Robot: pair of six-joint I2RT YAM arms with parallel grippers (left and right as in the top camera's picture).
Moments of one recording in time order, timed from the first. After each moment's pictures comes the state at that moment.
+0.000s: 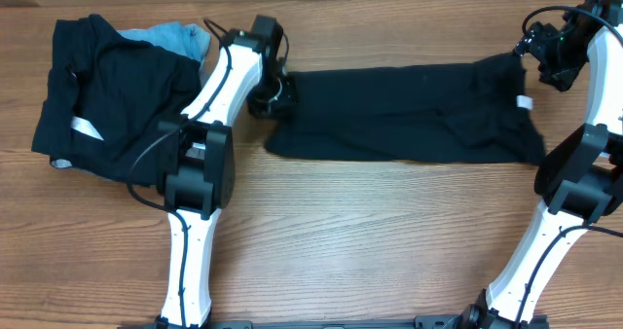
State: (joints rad) left arm -0.26 2.45 2.12 -1.19 0.20 -0.39; right arm -0.37 2.37 2.32 -1.24 -0.23 0.31
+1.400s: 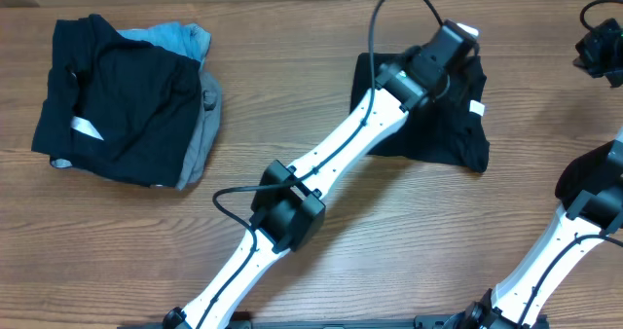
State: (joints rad) left arm -0.82 2.61 2.62 -0.76 0.02 -0.29; right arm -0.51 2.37 2.52 -1.38 -0.25 0.43
